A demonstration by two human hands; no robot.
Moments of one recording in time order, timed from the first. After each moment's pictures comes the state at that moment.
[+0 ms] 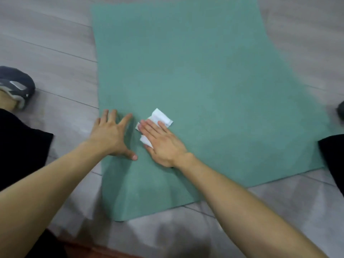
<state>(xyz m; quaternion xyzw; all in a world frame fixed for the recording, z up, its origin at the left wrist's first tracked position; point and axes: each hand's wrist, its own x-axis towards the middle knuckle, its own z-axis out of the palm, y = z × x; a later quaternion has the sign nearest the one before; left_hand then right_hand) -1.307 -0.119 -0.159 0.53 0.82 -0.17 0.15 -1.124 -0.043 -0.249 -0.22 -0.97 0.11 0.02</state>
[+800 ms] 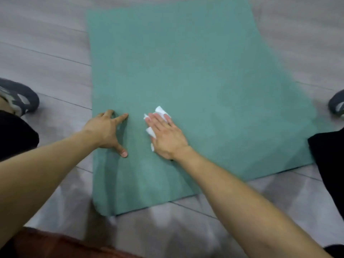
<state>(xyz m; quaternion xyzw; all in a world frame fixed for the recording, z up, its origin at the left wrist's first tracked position) -1.306 -0.098 -0.154 0.55 0.79 -0.21 0.17 -1.091 -0.017 -0.243 -0.30 -0.95 0.06 0.01</state>
